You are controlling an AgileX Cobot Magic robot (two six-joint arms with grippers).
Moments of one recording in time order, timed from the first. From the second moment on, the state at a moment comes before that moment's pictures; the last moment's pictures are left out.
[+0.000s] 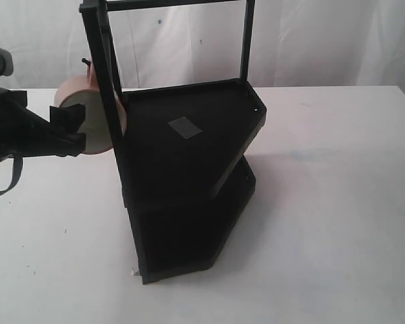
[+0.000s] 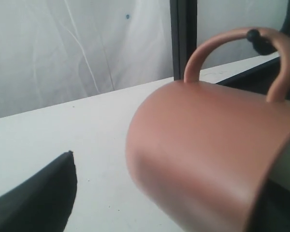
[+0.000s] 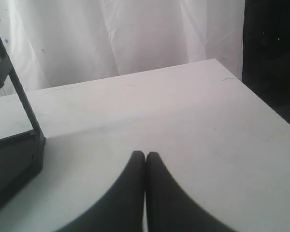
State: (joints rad) left arm -0.45 1.15 -0.55 -0.86 -0.41 0.82; right arm -0.02 0.01 -0.01 0.01 0.23 0.18
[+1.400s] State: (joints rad) left arm -0.45 1.27 -0.55 -0.67 -0.63 0.71; right arm -0.02 0.01 -0.01 0.01 0.23 0.20
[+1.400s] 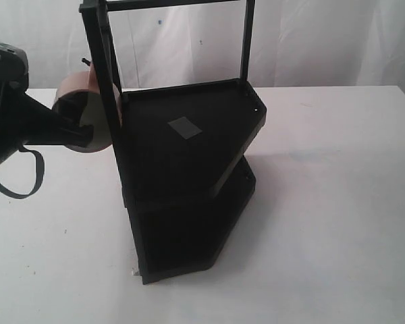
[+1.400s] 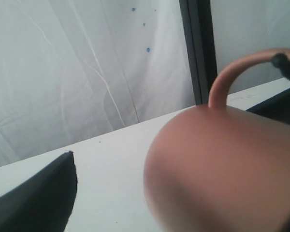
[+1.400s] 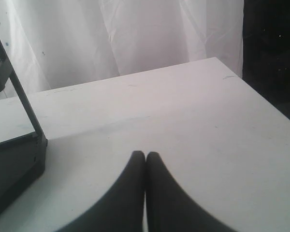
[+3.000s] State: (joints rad) left arm -0.45 1.35 -0.63 -0.76 -0.60 0.82; right arm -0.02 0.01 -0.01 0.01 0.23 0.20
